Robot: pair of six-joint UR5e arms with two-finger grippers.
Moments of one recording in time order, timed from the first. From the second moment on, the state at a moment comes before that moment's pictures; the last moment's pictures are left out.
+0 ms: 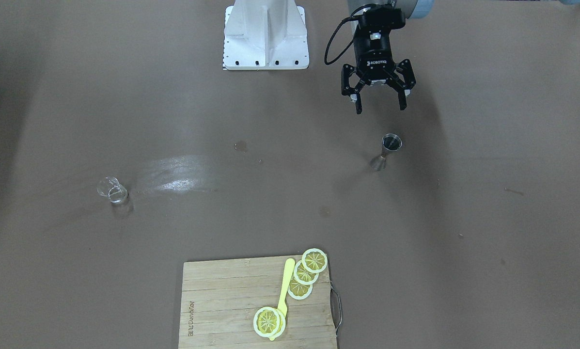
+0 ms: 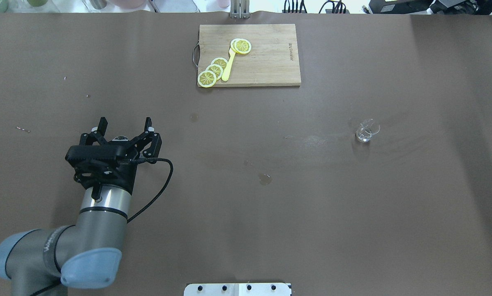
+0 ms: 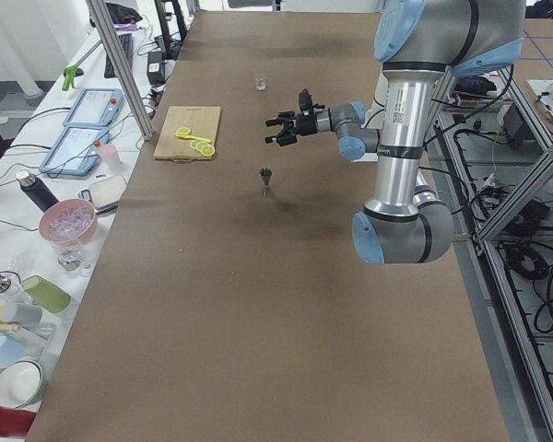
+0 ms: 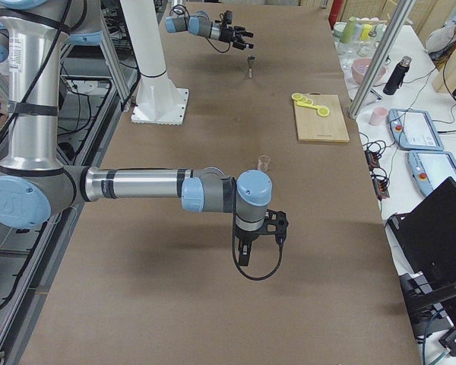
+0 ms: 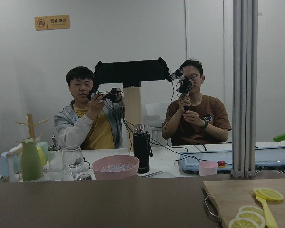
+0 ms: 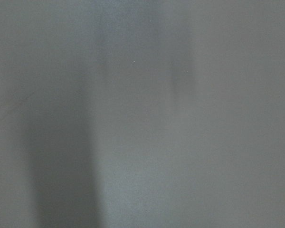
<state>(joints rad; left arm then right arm) -0.22 -1.79 -2.03 -1.95 -0.43 -1.20 1.54 -1.68 1.73 -1.61 2.27 0.09</state>
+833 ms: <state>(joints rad) -0.69 -1.92 -1.74 -2.28 -1.20 -0.47 1.54 -1.68 1.73 -1.61 2.21 0.10</state>
